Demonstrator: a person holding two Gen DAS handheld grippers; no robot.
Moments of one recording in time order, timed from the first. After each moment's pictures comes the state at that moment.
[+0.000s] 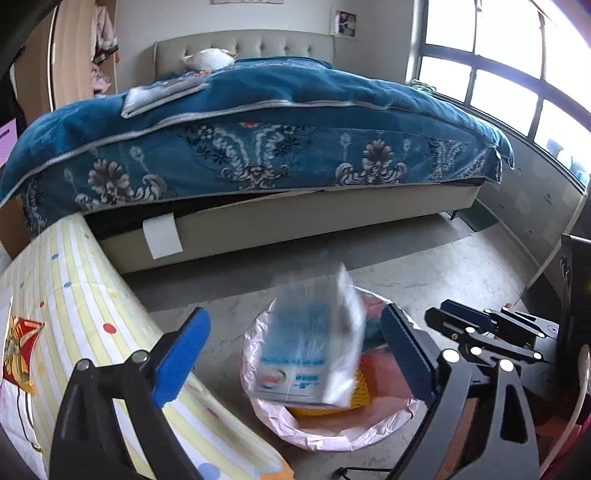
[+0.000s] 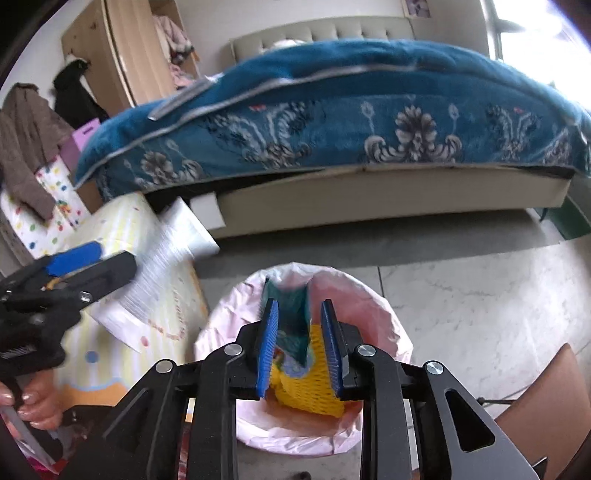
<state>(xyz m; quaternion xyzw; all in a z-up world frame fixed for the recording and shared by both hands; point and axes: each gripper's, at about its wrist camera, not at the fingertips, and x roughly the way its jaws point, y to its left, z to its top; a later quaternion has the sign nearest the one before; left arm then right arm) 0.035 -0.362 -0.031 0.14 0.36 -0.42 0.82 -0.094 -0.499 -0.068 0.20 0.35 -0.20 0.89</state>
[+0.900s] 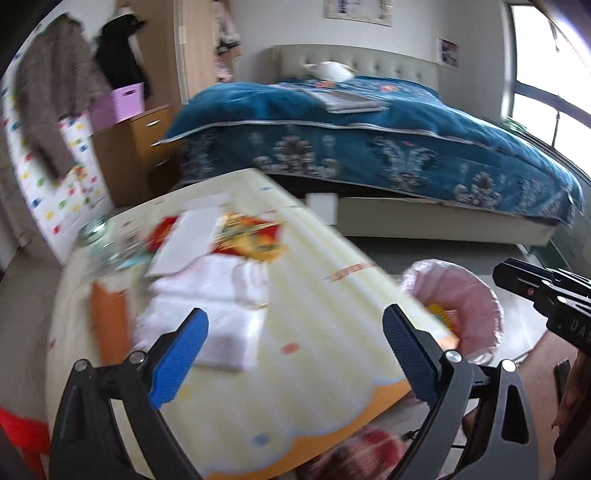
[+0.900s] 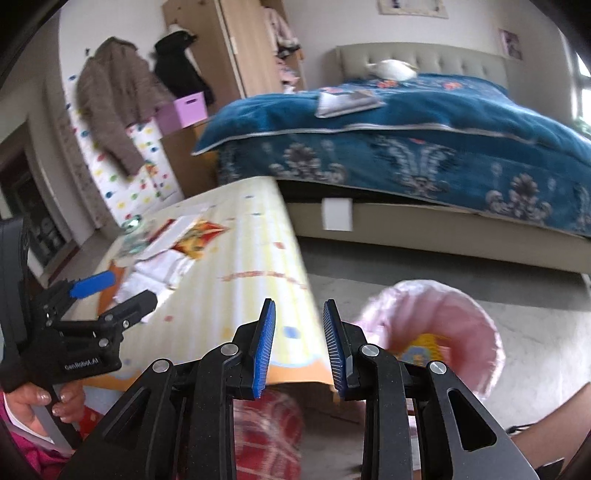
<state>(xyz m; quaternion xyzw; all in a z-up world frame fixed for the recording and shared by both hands) 0.015 -0.120 0.009 0.10 0.35 -0.22 0.90 -0.070 -0.331 0.003 0.13 0.34 -0.04 0.93</state>
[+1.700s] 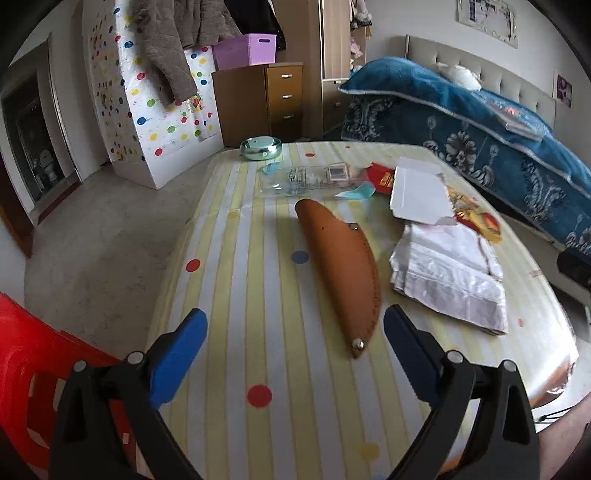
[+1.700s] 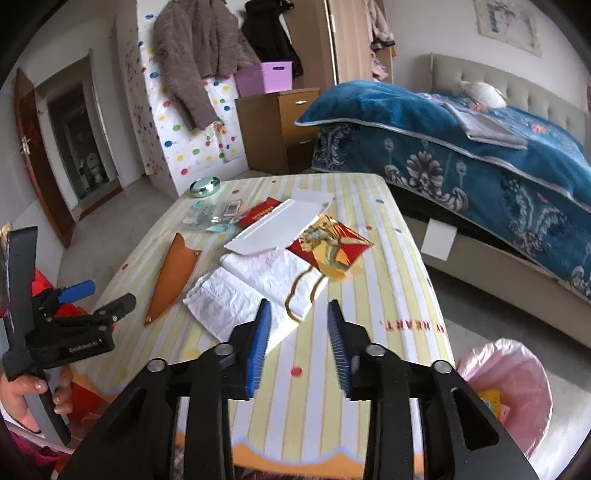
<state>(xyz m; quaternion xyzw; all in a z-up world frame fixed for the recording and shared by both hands) 0.068 0.047 -0.022 0.05 0.40 -0.03 0.92 0.034 -0.186 0.007 0.03 0.35 0.07 0.93</state>
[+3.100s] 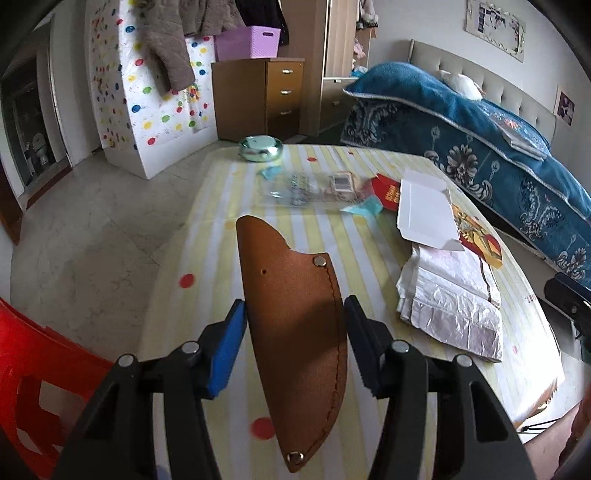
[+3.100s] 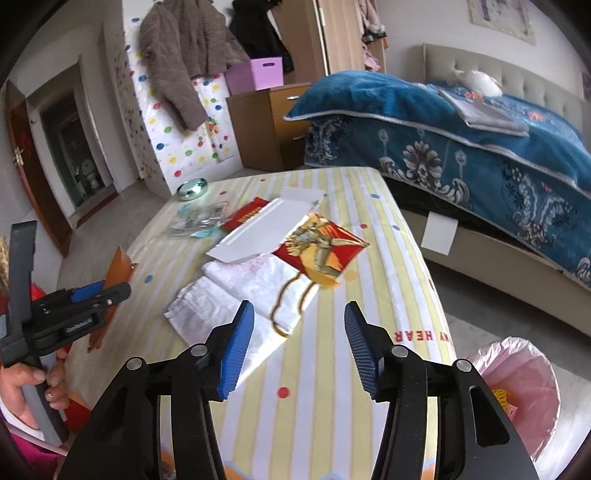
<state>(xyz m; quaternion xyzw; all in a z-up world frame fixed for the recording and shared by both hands) 0.088 0.064 -0.012 0.00 0.41 -0.04 0.91 0.060 -0.187 0.000 0.04 0.36 0.07 0.93</state>
